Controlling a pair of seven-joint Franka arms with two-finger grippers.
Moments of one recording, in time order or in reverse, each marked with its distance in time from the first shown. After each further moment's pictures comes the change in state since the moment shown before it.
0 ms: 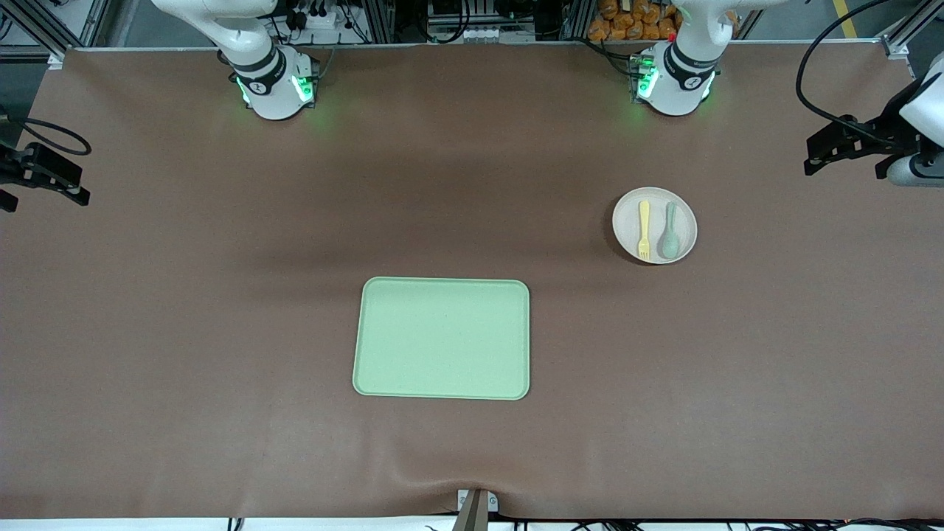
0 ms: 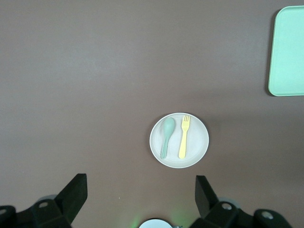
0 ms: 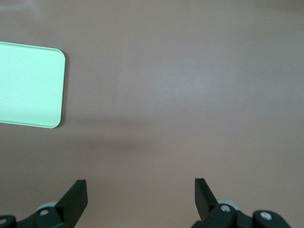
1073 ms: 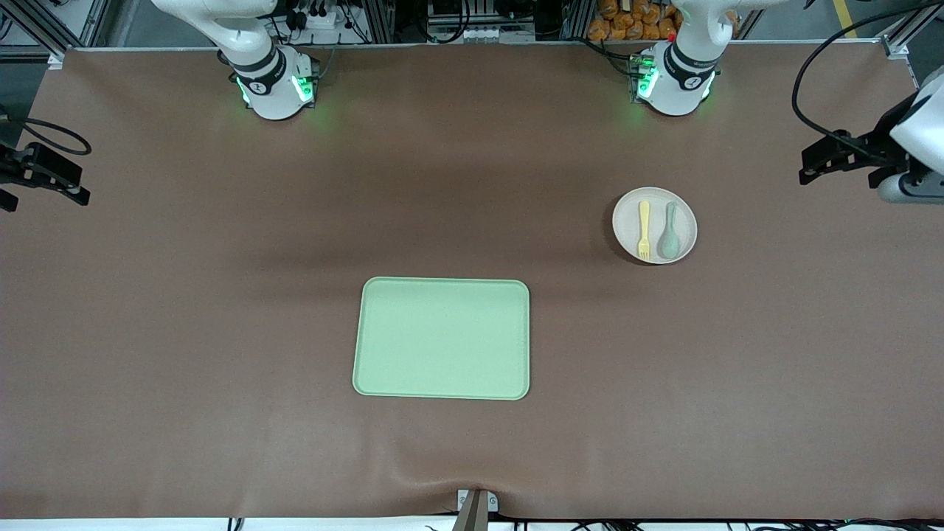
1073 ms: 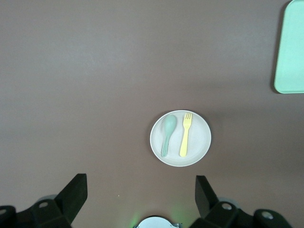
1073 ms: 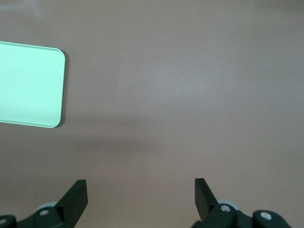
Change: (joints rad) left arm 0.011 0.059 0.004 -0.002 0.000 0.001 0.000; right arm 0.000 0.000 0.000 0.000 0.000 -0.001 0.000
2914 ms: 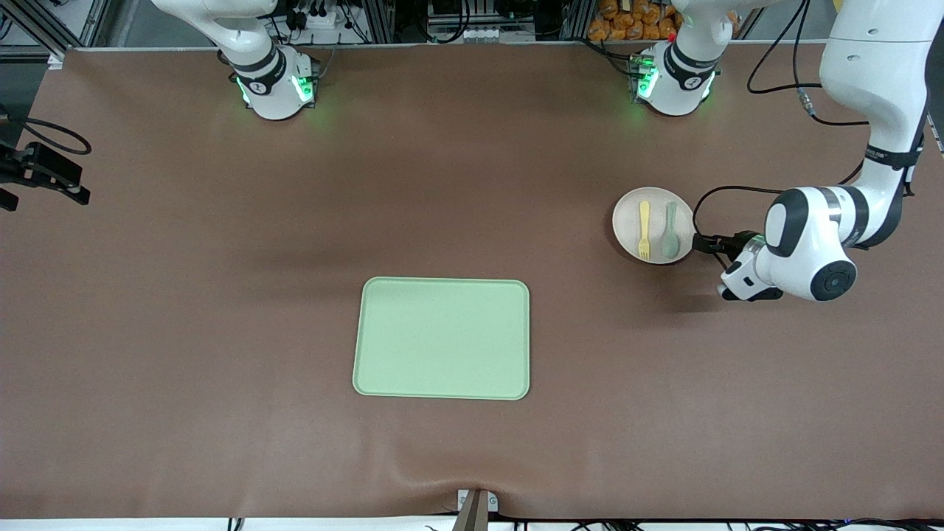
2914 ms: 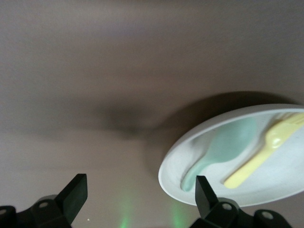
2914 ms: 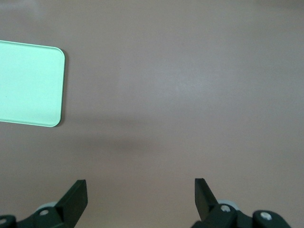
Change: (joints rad) left arm 0.081 0.417 0.001 -0.502 0.000 0.442 0.003; right arm -0.001 0.000 0.000 0.000 0.000 -0.005 0.000
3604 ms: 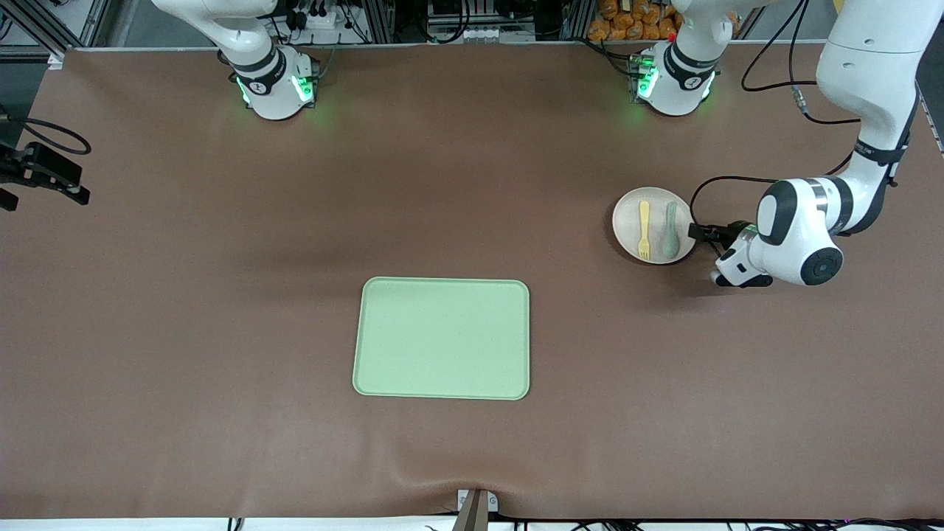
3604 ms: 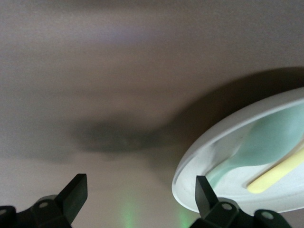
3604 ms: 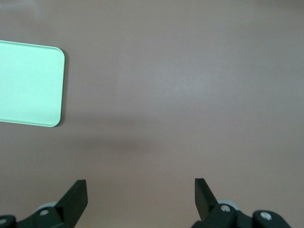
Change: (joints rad) left arm 0.029 -0.008 -0.007 -0.108 0.000 0.086 0.058; right arm 0.000 0.000 0.000 0.000 0.000 0.000 0.000
